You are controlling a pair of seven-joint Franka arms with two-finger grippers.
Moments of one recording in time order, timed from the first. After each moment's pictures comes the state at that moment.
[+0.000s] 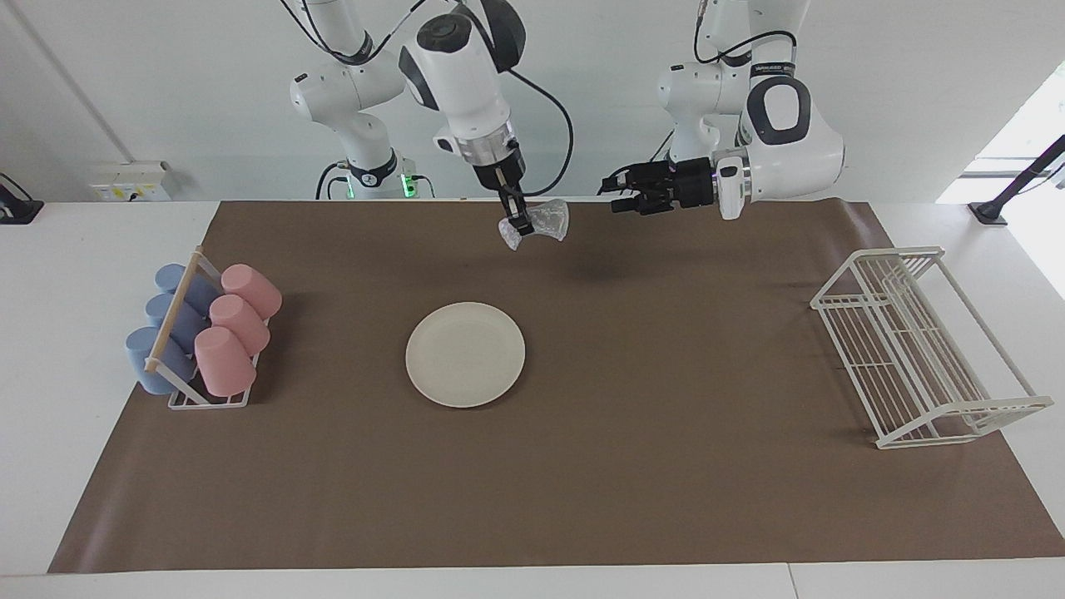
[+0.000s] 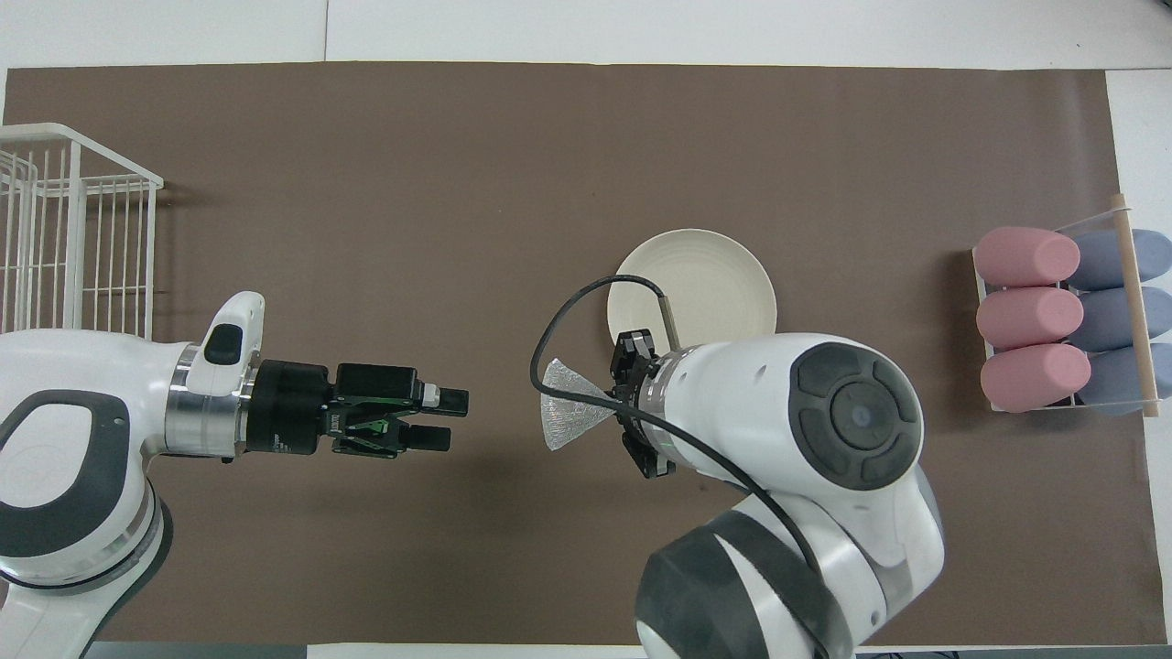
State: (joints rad) left arm -0.11 -0.23 -0.09 -2.32 -1.25 1.74 0.09; right arm 0.49 -0.05 0.08 -2.03 0.25 2.17 1.83
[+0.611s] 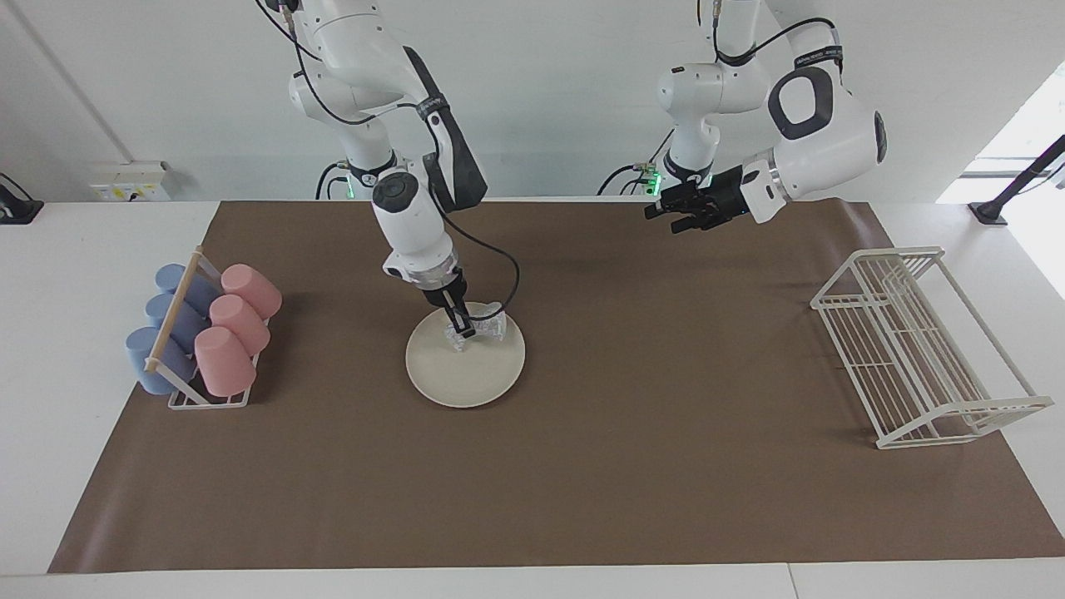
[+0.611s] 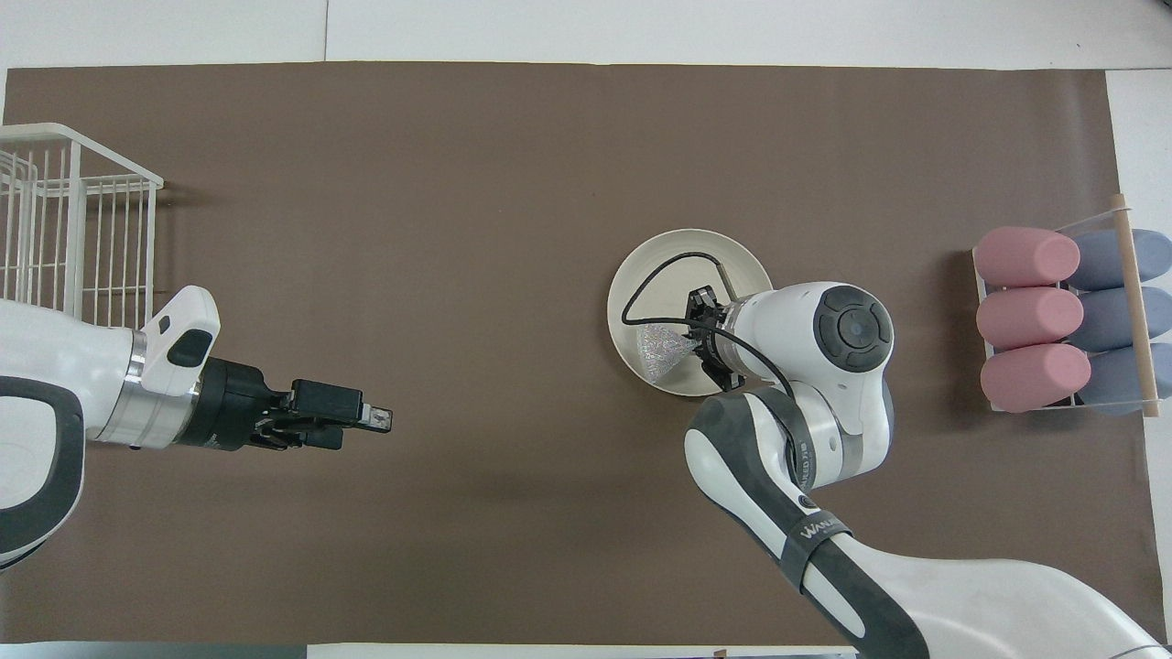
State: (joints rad) left arm -0.04 -0.23 -0.09 -2.25 -0.75 1.74 0.07; right arm 0.34 0.23 0.07 -2.19 0.25 2.57 1.44
